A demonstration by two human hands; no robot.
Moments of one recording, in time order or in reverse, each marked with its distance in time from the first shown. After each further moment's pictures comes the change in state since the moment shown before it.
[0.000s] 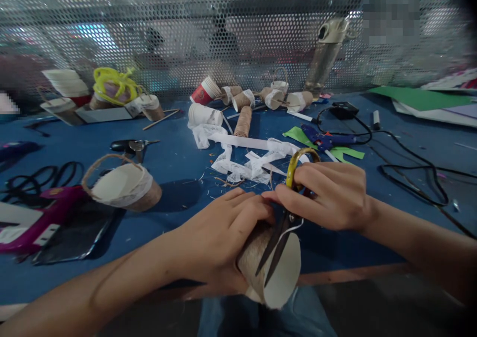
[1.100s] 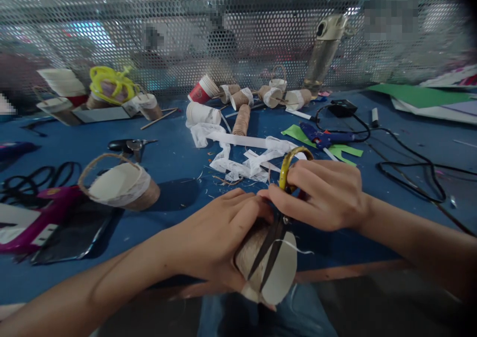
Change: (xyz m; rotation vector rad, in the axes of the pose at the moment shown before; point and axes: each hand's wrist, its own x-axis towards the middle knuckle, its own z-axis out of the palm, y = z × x) left_hand 0.001 -0.003 -0.001 -0.065 -0.068 -0.021; right_hand 0.000 -0.002 0.002 0.029 0.007 -0.023
